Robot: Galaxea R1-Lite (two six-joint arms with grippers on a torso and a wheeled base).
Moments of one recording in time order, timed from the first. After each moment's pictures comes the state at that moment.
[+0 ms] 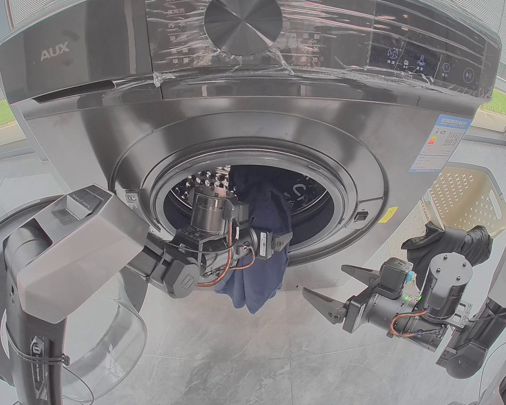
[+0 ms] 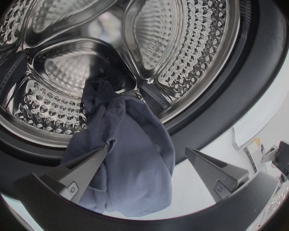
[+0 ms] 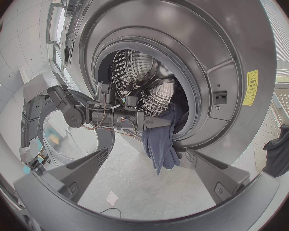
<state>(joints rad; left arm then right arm) -0.57 2.31 -1.27 -0.72 -0.08 -0.17 0.67 1.92 -0.25 -1.53 0.03 0.20</state>
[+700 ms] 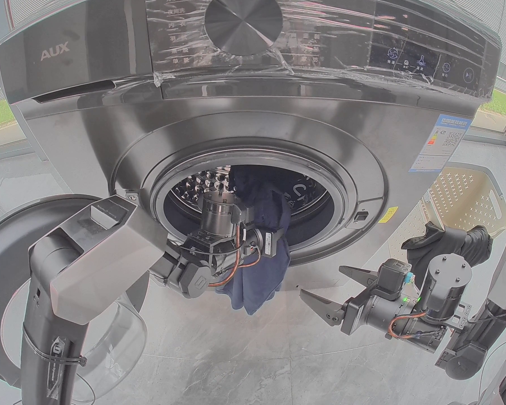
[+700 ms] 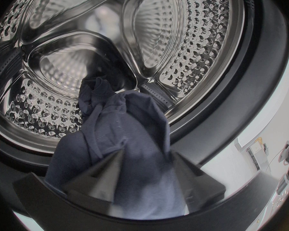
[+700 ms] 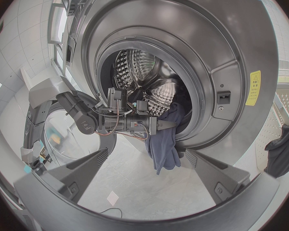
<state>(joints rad) -0.57 2.42 -1.38 -0.76 -0.08 -0.15 0.68 1.92 -0.25 -1.53 0.03 0.20</state>
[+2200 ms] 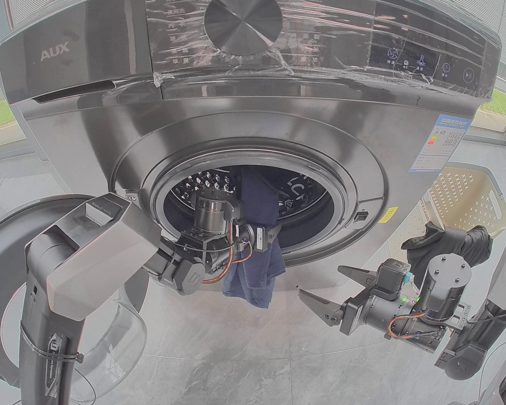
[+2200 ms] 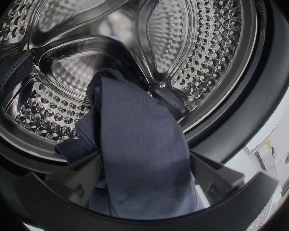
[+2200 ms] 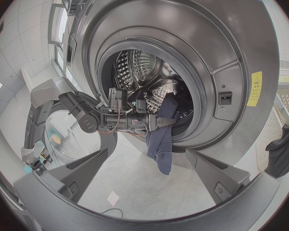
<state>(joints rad) -0.54 2.41 -1.37 -0.76 -0.01 -0.15 0.69 1.92 -0.25 -1.53 0.03 0.20</state>
